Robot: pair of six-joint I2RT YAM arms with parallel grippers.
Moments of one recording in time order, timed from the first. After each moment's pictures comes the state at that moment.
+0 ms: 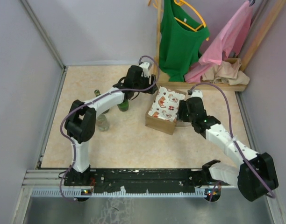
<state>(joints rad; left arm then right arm) -0.62 1.97 1.50 -0.03 0.07 -0.25 0.42 1.13 0.69 -0.25 0.22 0.39</state>
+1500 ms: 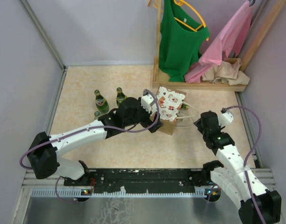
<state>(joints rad) -0.93 1.39 1.01 0.00 0.08 -0.18 0.27 0.71 0.52 -0.52 0.53 0.96</state>
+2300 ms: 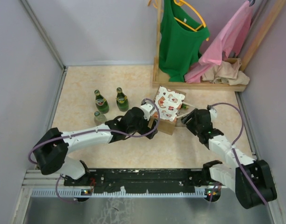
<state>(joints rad) -0.97 1.45 0.86 0.01 -0.09 -0.28 0.27 1.00 0.40 -0.10 0.15 0.98</state>
